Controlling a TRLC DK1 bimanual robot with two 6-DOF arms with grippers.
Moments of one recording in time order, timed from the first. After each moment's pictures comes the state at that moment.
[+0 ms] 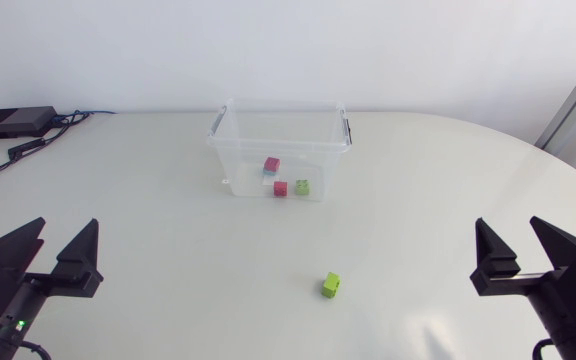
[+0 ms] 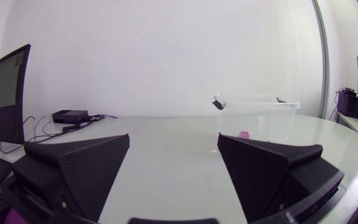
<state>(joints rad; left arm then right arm) -0.01 0.06 0.03 -0.02 0.00 0.03 -0.02 0.06 0.03 -0.02 -0.01 -0.03</state>
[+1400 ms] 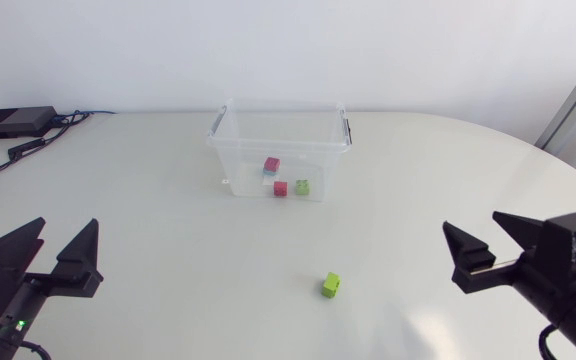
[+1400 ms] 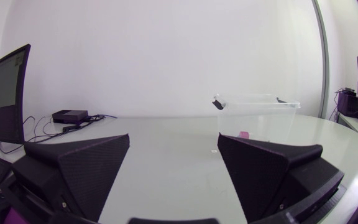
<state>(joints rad) -0.01 0.06 0.03 -0.02 0.00 0.03 0.16 0.40 0.24 -0.14 -0.01 -0.06</state>
